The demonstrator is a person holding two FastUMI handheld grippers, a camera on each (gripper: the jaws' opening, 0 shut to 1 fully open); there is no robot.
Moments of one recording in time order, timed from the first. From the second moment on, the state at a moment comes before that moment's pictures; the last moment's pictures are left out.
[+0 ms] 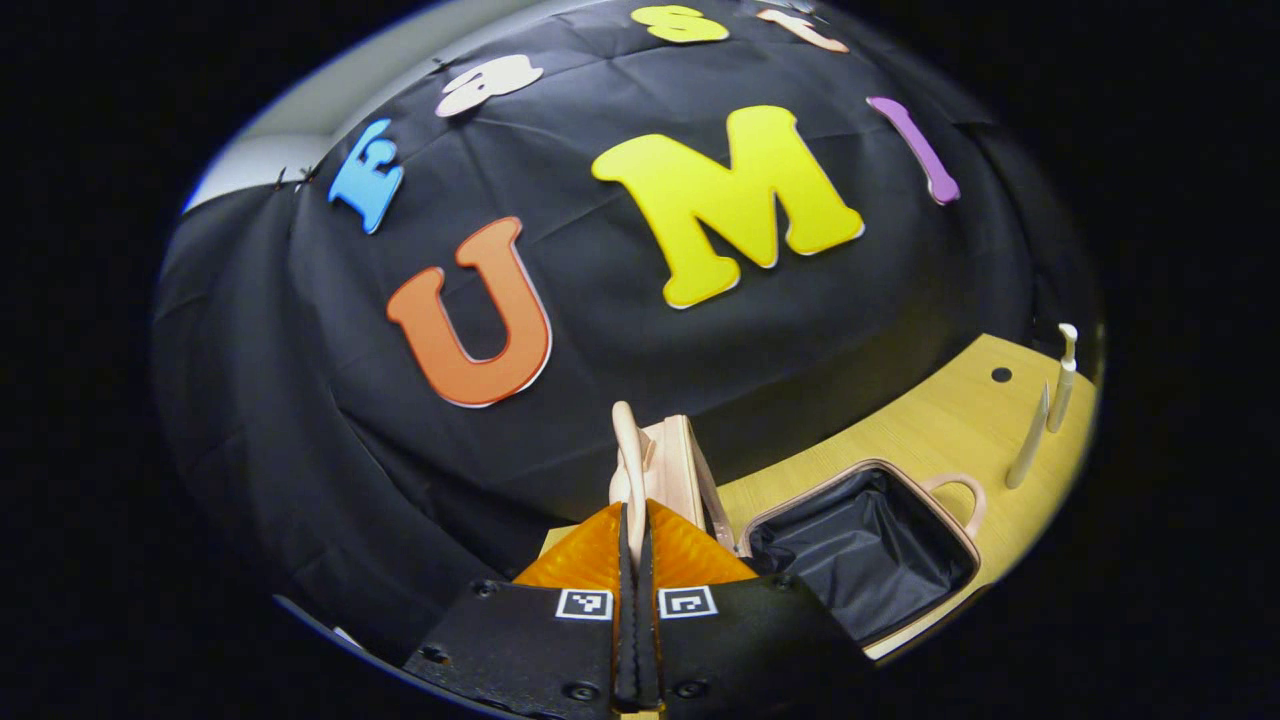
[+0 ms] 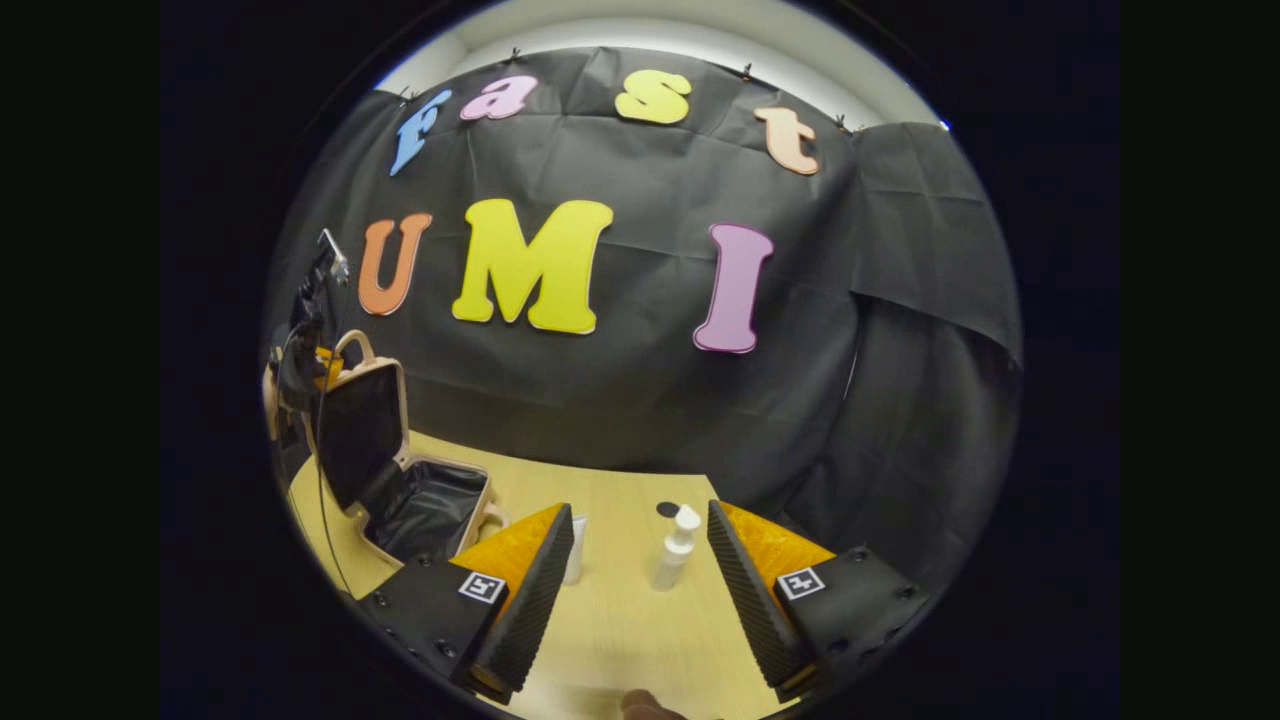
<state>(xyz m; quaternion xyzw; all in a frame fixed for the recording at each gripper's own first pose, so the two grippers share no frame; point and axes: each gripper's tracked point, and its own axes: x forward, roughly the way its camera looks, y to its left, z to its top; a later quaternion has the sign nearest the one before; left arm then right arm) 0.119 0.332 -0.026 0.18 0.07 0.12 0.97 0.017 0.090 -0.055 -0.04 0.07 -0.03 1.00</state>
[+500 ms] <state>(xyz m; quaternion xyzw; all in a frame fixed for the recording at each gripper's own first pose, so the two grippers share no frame) 0.109 0.455 -0.091 -0.10 0.06 0.14 0.98 0.014 0.129 -0.070 -0.08 0.11 -0.01 0.99</state>
